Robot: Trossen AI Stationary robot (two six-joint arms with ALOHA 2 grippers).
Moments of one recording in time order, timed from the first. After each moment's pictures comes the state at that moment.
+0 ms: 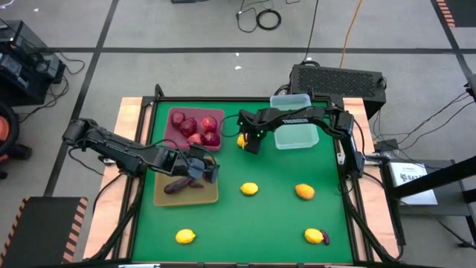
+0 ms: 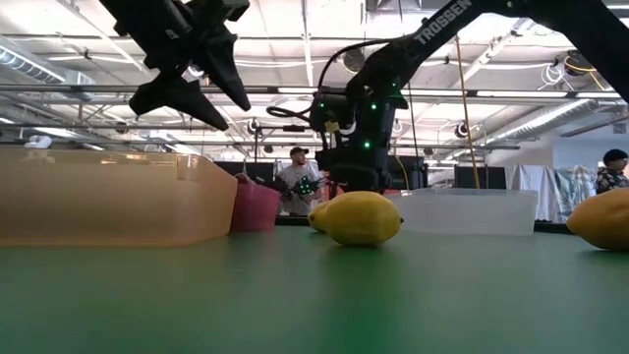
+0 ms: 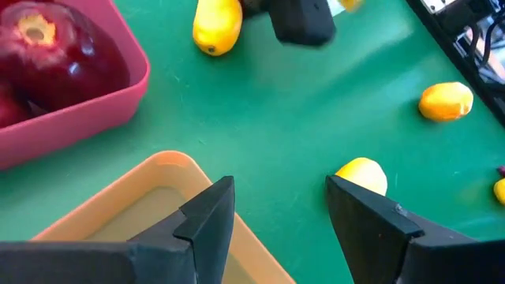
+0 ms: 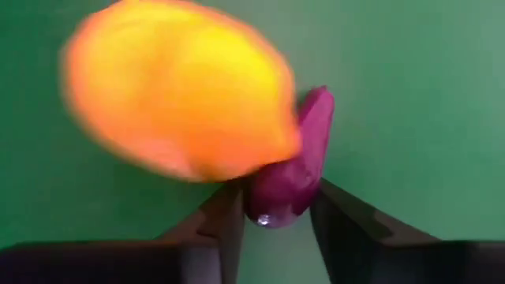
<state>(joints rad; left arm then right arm) -0.24 1.32 0.86 -0.41 -0.44 -1.11 -0.36 2.08 1.46 -0.70 0.10 0.02</state>
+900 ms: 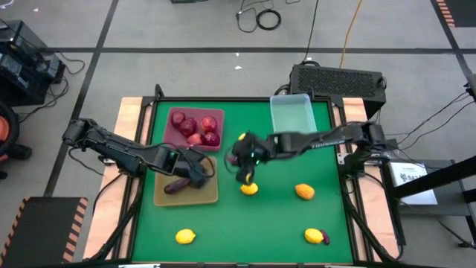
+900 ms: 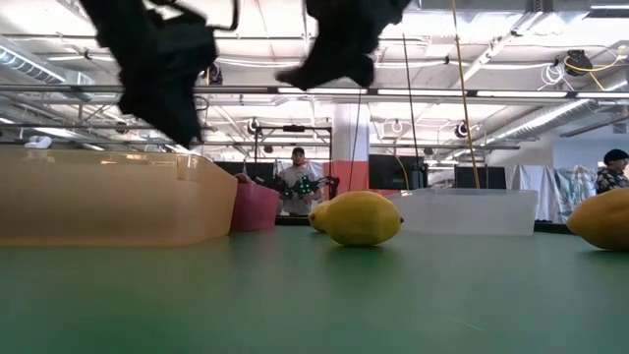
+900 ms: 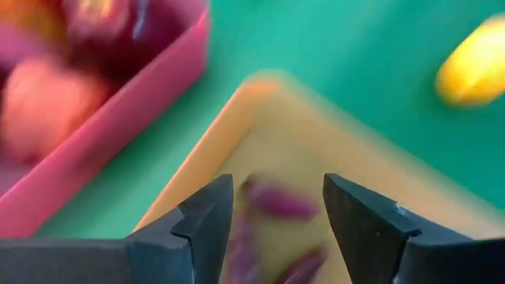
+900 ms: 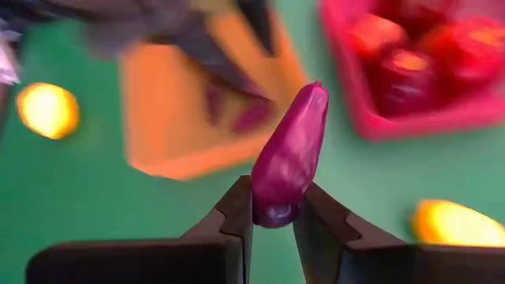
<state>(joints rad) -0.24 1.32 0.86 -0.69 -0.38 -0.85 0.05 1.76 1.46 -0.49 0.07 0.29</state>
